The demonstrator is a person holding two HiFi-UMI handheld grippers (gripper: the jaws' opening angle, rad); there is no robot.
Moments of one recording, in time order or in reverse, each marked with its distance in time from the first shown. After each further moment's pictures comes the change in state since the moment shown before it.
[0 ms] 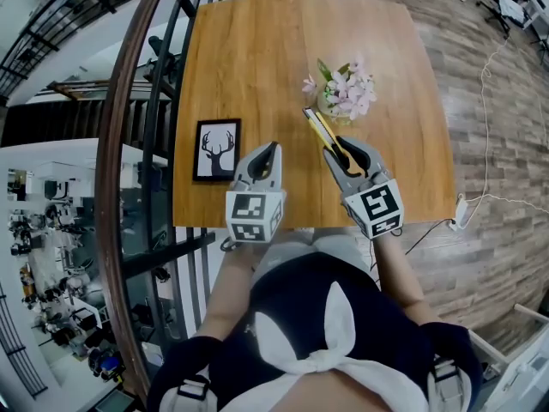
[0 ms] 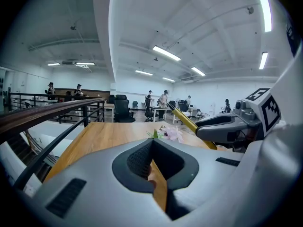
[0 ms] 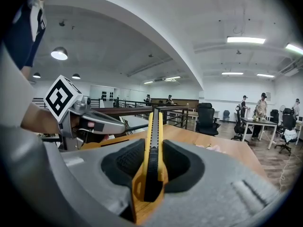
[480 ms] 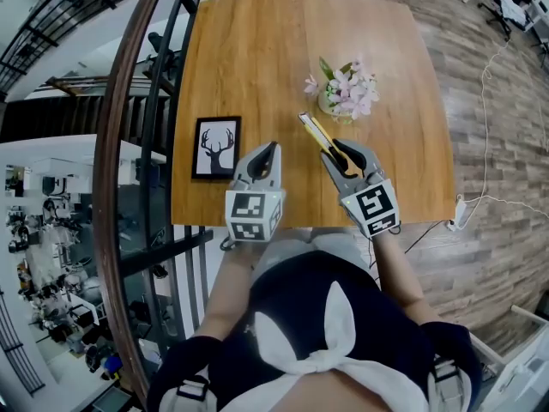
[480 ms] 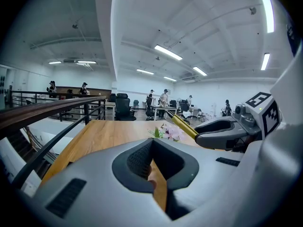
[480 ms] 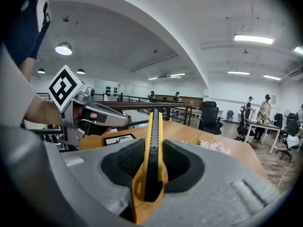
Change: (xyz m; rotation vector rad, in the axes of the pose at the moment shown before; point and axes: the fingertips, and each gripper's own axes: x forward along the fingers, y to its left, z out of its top) left arm 0.002 0.005 -0.010 -0.021 0.014 0.007; right arm 0.011 0.008 -0.020 -0.047 0.046 0.041
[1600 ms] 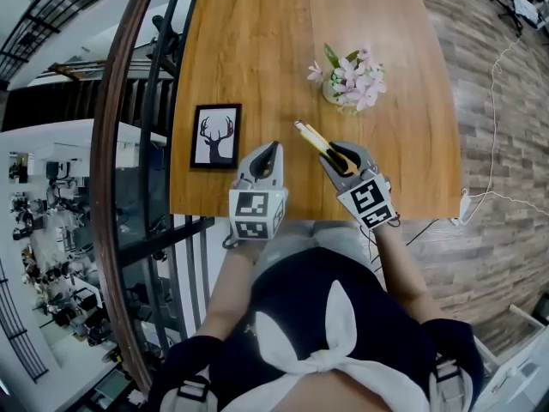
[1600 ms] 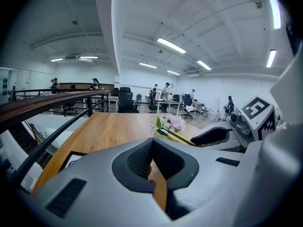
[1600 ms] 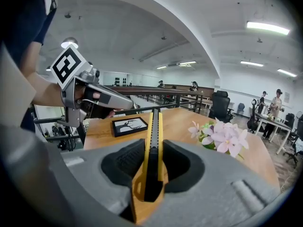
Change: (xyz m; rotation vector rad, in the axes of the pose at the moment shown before) left arm 0.006 -0.002 -0.034 -0.017 0.078 0.040; right arm 0.019 0.016 -0.065 -0.034 0.135 0.125
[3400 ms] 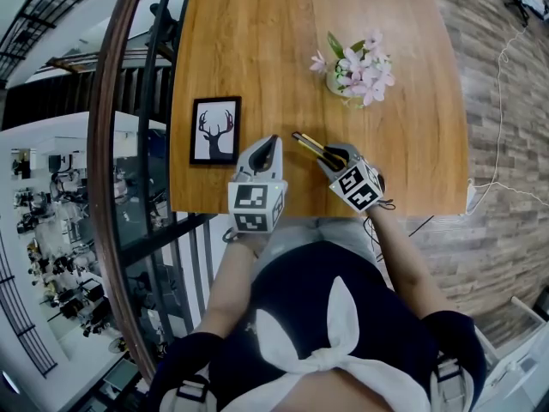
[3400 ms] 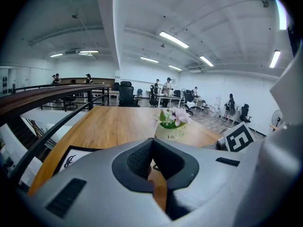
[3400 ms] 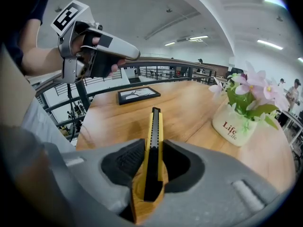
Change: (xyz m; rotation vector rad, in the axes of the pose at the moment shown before) left arm 0.022 0.016 -0.020 -0.018 0.067 -0.001; right arm 0.061 0.020 -0.107 -0.010 0.279 0.154
